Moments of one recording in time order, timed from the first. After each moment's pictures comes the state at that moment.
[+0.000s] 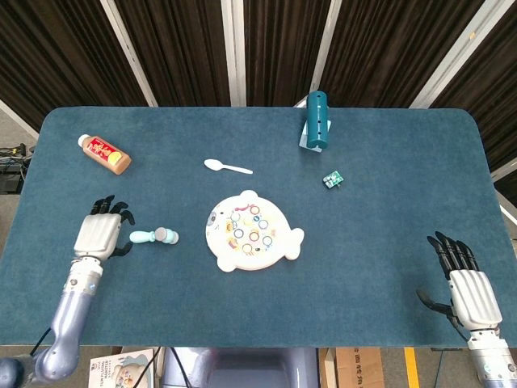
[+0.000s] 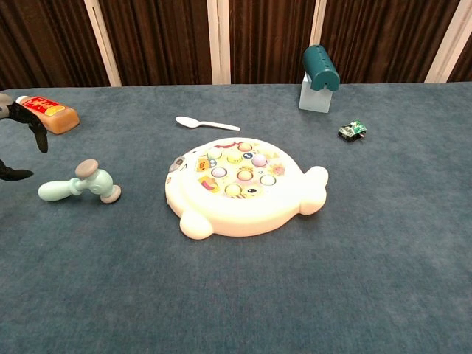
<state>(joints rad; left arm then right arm) -0.49 -1.37 -0.25 -1.78 0.86 1.16 0.71 0.09 -1.10 0.03 -1.67 -1.53 1.44 0.12</state>
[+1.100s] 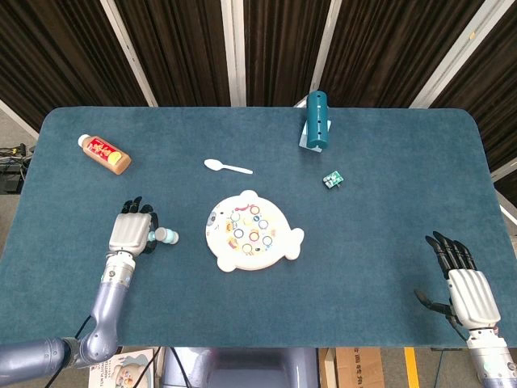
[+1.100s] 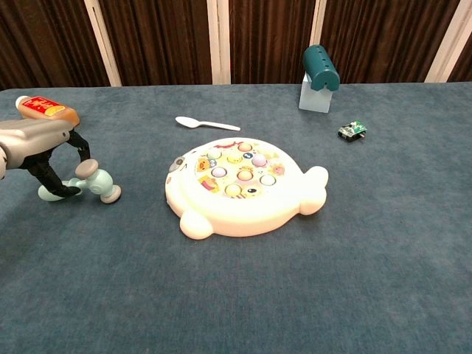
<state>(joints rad) -0.64 -1.56 -0.21 -1.63 0.72 1.20 0.81 0.10 -1.10 0.03 -1.67 -1.53 1.43 0.15</state>
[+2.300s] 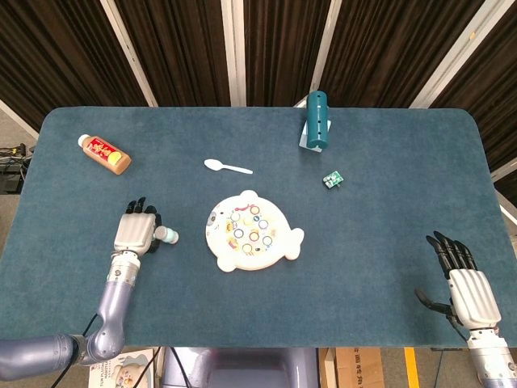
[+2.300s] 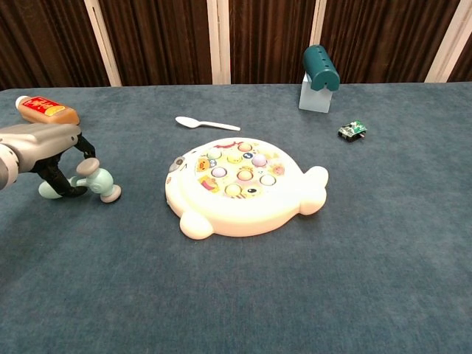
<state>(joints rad) -0.68 -1.59 -0.19 -1.60 0.69 1.22 0.80 0.10 -1.10 0.03 -1.67 -1.53 1.43 0.16</state>
